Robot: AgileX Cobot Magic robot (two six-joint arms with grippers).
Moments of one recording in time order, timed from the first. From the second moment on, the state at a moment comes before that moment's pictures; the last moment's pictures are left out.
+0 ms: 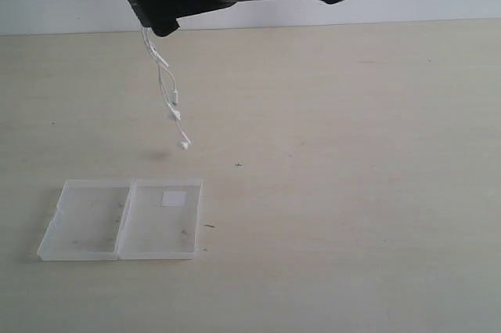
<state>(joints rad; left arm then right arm) -0.02 1.59 -1.30 -1.46 0.76 1.23 0.73 1.76 -1.32 0.11 0.06 -0.25</state>
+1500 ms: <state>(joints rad) -0.02 1.59 -1.30 -1.36 0.87 1.29 0.73 1.55 -1.32 0.11 0.47 -0.37</state>
